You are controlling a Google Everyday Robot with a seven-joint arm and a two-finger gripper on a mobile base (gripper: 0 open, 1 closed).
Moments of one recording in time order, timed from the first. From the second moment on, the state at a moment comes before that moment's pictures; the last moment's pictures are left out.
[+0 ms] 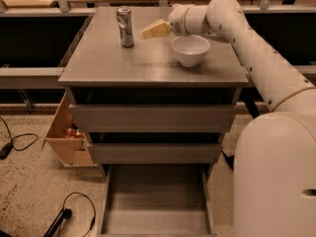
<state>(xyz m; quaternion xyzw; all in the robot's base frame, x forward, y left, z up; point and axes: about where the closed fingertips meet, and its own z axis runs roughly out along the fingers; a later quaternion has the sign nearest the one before) 0.864 -0.009 0.932 -0.38 0.69 0.20 0.58</state>
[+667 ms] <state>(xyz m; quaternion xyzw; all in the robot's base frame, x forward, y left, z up) 0.874 0.014 0.936 -0.38 0.67 0.21 0.60</state>
